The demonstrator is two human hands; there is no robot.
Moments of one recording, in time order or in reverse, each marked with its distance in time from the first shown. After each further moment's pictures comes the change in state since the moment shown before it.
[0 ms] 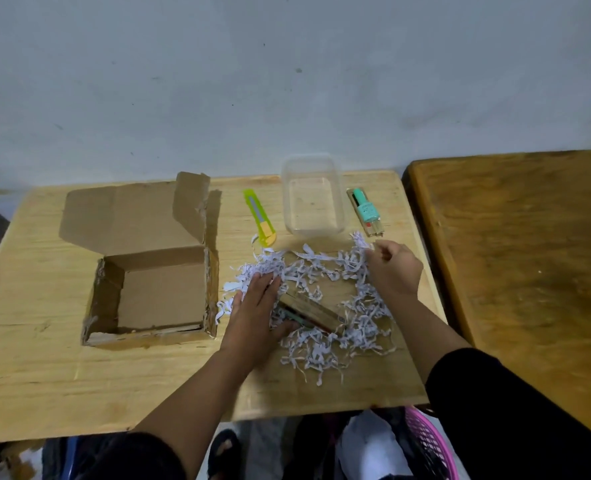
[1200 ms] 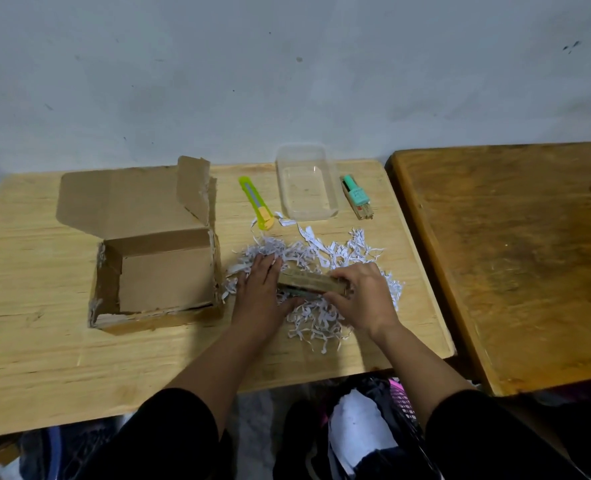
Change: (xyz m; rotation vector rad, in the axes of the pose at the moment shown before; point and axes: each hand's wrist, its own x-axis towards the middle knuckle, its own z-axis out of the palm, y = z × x) left_hand -0.002 0.002 0.000 -0.030 -0.001 0.007; right_hand -0.098 -0.003 0.001 -0.264 -0.244 -0.341
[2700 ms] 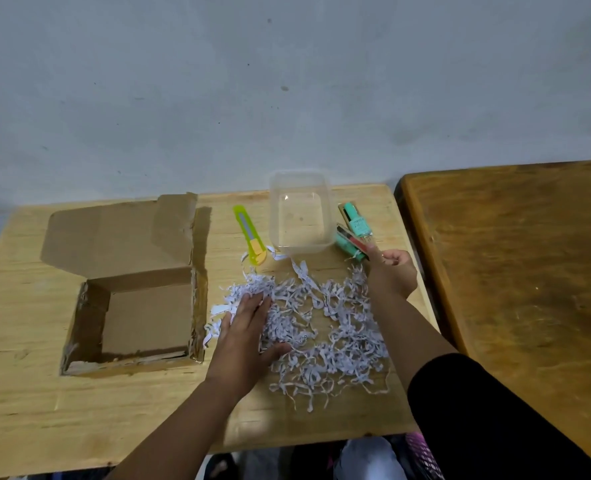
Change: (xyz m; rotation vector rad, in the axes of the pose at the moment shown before) left_hand 0.002 -0.001 0.001 0.049 -0.015 -0.039; right_hand 0.116 0.027 -0.016 0.868 0.536 0.783
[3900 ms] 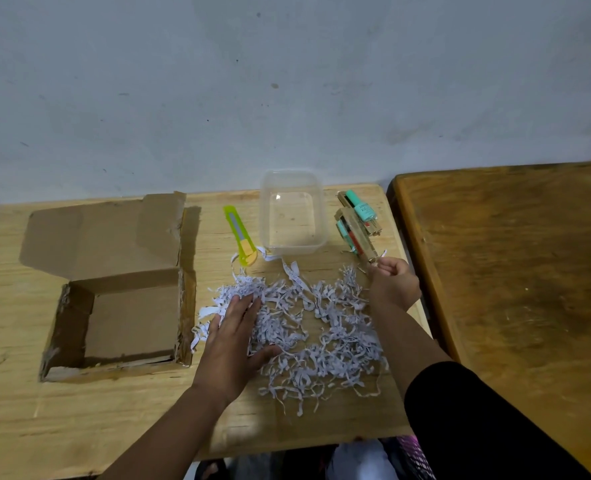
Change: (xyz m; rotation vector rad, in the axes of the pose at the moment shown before) left_hand 0.000 -0.006 0.005 0.018 0.020 0.009; right_hand 0.014 0.012 -0.014 -0.170 0.029 -0.077
